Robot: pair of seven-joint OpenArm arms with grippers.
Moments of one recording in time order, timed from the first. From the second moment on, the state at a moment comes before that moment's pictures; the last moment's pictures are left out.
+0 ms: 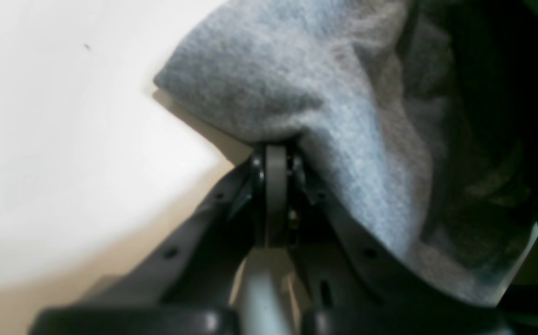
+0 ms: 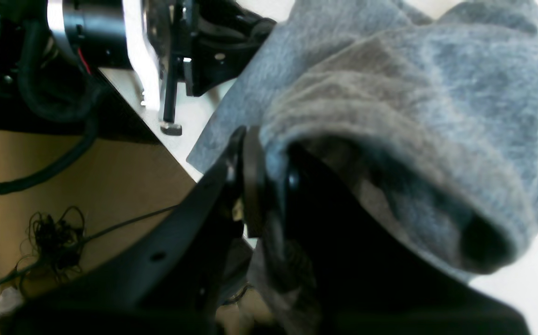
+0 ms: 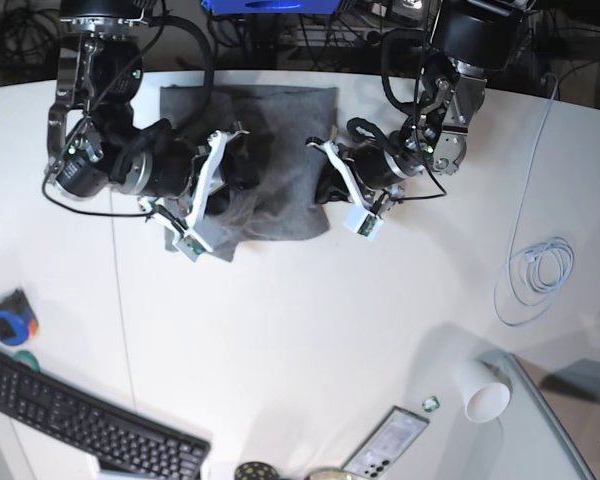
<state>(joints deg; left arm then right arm) 1.5 -10.8 12.6 62.4 -18.3 -33.1 17.9 -8.7 -5.8 6.7 100.0 31.9 39.8 -75.6</state>
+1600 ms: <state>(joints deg) 6.0 -17.5 19.6 70.0 -18.3 -26.8 17.7 -3.1 -4.7 1.7 81.3 32.1 34.0 -68.6</state>
